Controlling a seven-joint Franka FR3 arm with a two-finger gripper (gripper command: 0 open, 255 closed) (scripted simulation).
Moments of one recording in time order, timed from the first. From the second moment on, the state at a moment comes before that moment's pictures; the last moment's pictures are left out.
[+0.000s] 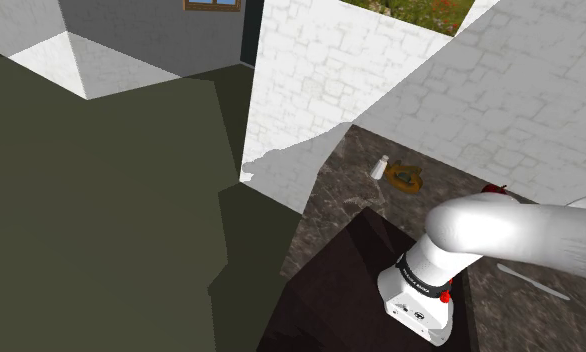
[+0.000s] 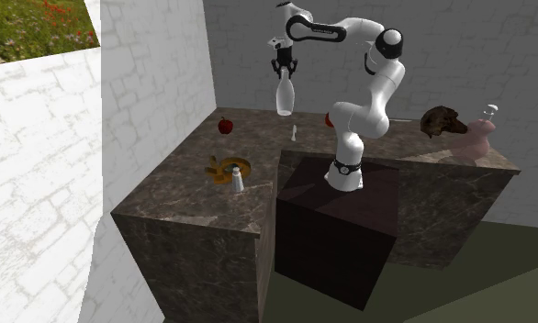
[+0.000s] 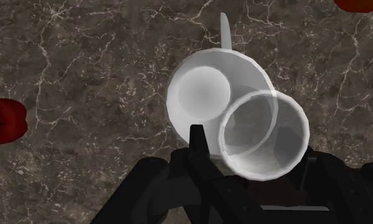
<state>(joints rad) -0.43 -0.93 -1.07 -1.95 -0.99 1.42 -1.63</state>
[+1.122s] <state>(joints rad) -0.17 -1.00 -1.48 -1.48 -1.20 1.51 -2.00</state>
